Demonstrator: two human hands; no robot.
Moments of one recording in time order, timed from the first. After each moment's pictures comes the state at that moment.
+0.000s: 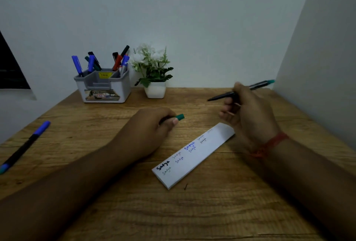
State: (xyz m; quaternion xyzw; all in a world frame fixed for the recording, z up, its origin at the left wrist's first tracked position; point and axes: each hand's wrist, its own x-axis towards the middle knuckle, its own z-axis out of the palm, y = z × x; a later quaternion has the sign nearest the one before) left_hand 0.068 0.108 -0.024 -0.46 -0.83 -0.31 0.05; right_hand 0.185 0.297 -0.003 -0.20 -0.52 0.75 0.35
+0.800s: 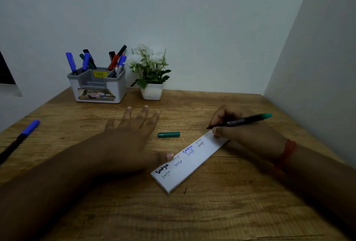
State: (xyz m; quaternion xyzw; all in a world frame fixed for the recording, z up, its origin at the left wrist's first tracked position) left_hand 0.057 0.075 -0.019 -0.41 -0.90 0.04 -0.12; right_hand 0.219 0.307 -0.004 -0.11 -0.86 0.46 0.17
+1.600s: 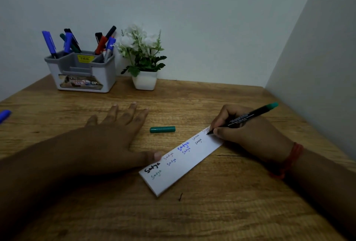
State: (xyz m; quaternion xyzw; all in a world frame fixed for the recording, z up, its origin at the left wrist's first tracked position) left_hand 0.049 0.077 -0.026 -0.40 -0.90 0.05 -0.16; right_hand 0.215 0.318 -0.019 -0.13 -0.89 0.41 0.17
